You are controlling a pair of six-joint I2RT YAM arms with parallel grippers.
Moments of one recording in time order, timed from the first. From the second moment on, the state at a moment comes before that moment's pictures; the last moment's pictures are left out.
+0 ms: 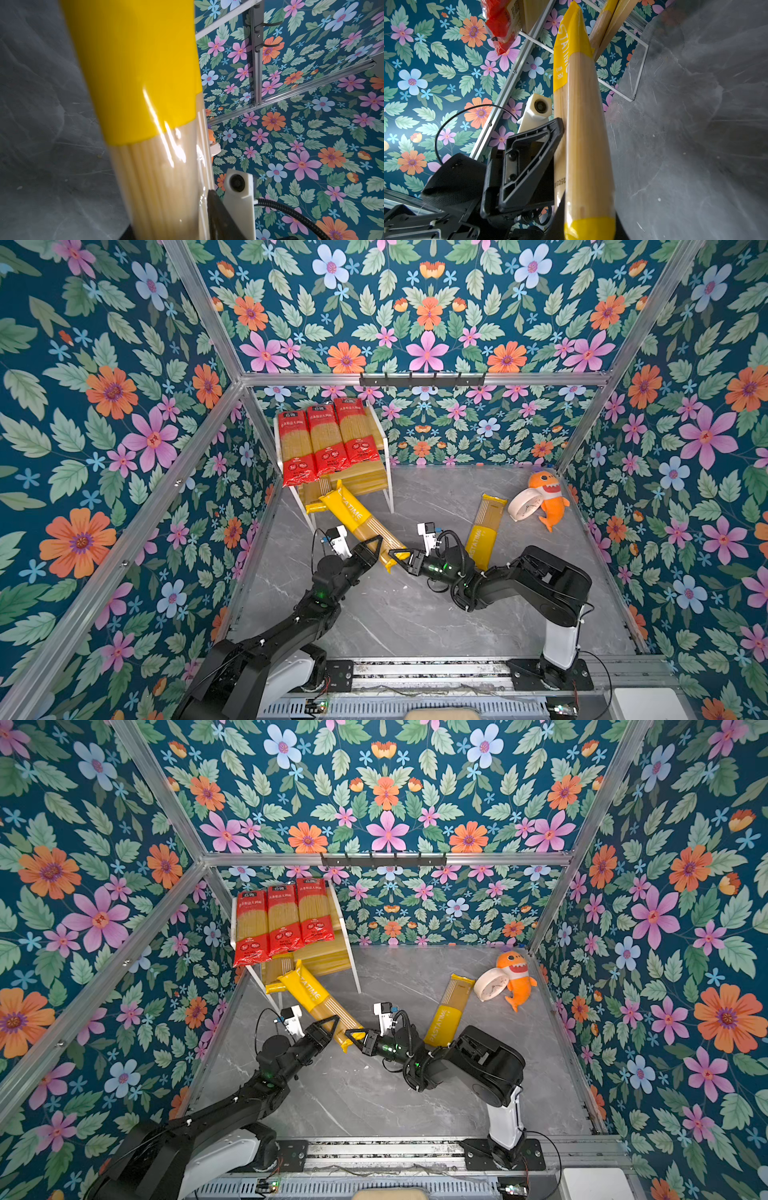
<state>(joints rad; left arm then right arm) -0.46 1.04 0.22 0.75 0.16 -1.10 0.86 1.91 0.70 1.25 -0.30 1.05</state>
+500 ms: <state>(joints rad) -0.39 0.86 0.18 0.68 0.21 -1.06 0.83 2.03 0.97 1.16 -0.17 1.11</state>
